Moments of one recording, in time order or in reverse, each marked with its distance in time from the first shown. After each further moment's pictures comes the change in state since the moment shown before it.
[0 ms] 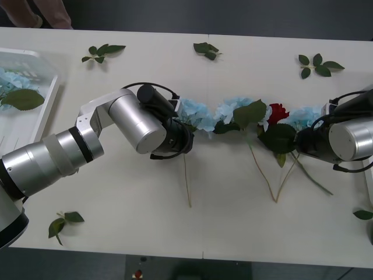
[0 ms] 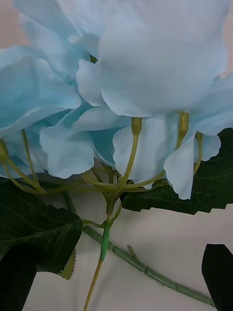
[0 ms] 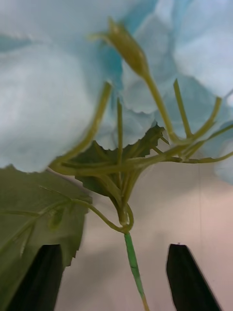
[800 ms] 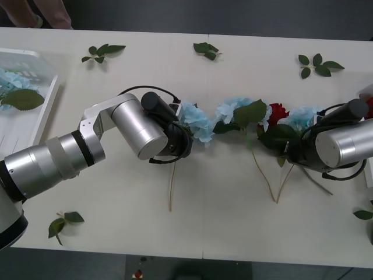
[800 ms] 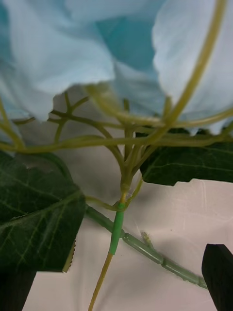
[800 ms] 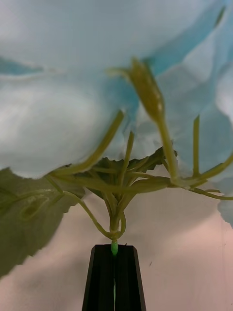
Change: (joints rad) right arm 0.000 0.034 0.049 0.064 0.010 -0.009 0.000; left arm 0.000 0.000 -0.043 0.000 -0.044 -0.002 0.000
